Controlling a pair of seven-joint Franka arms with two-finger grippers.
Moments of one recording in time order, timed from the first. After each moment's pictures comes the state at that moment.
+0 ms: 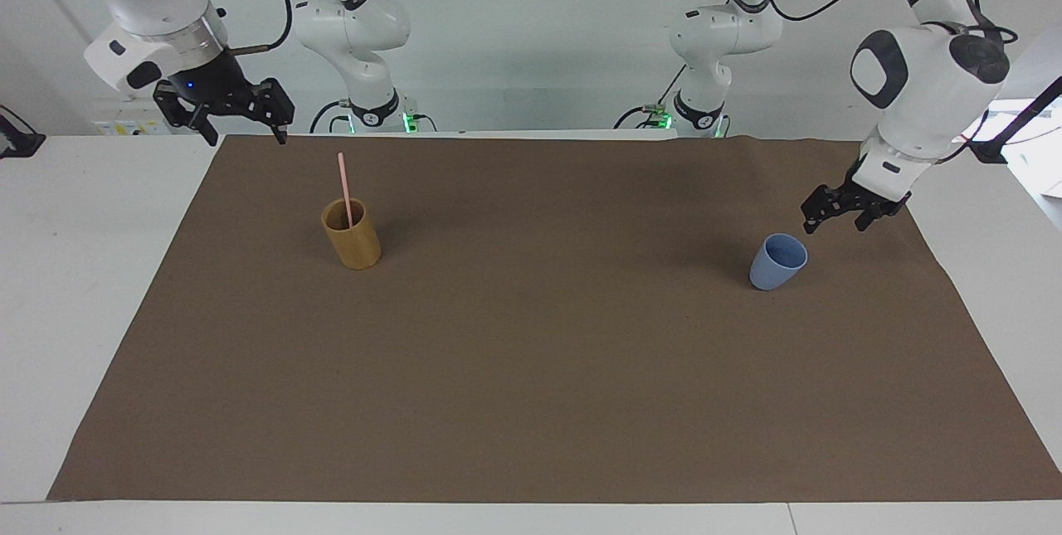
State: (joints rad) left arm 0.05 -0.04 -0.04 -2.08 -0.01 2.05 0.05; right arm 0.01 -0.01 -0.02 -1.50 -0.04 1.38 -0.06
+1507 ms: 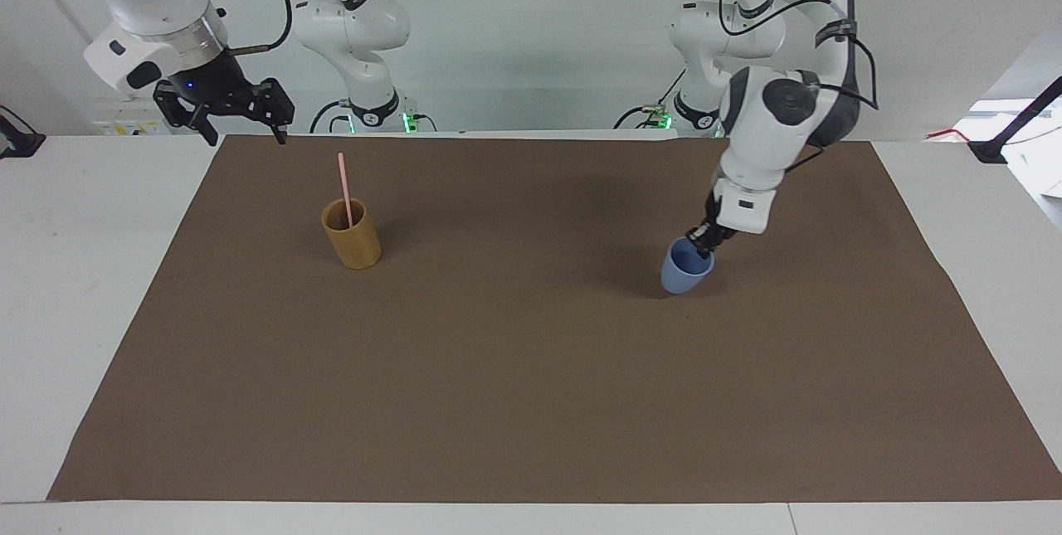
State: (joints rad) left arm -0.44 0.02 -0.07 -2.10 -0.02 2.15 -0.90; right arm 0.01 -0.01 -0.02 -1.50 -0.04 1.38 -0.06
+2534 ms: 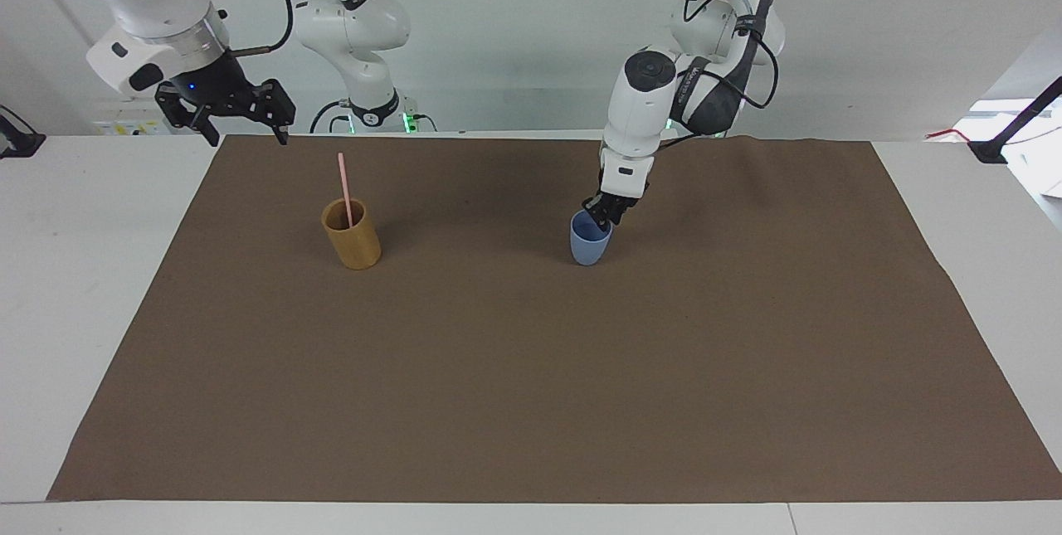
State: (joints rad) left arm -0.62 0.02 -0.07 -2.14 -0.02 2.20 -1.12; right arm 0.02 -0.03 -0.02 -1.55 -0.04 1.38 -0.06
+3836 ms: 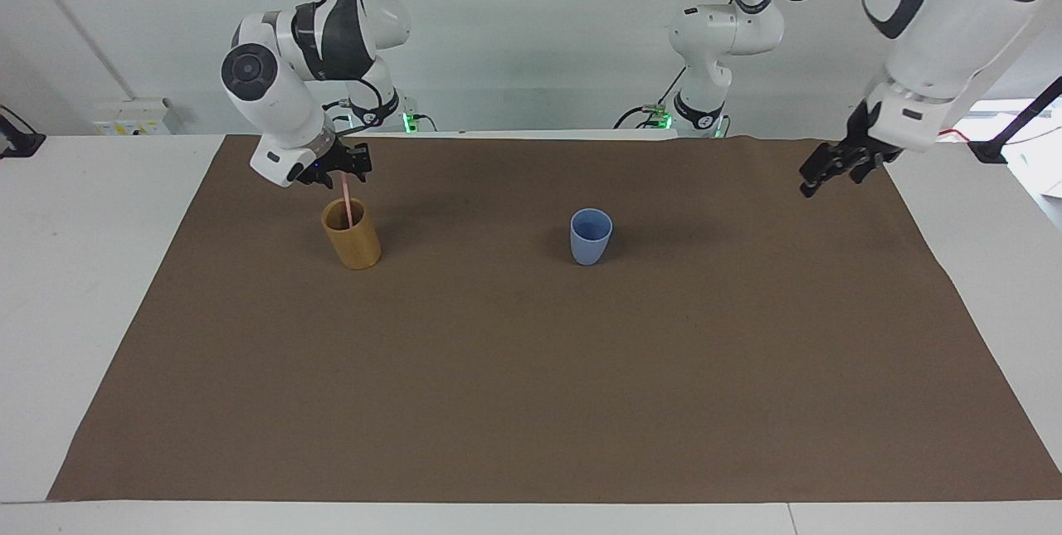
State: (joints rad) left arm 0.01 -0.07 -0.03 -1.69 -0.02 1.60 -0.15; right arm 0.09 -0.19 -0.02 -2.23 0.05 1.73 -0.14
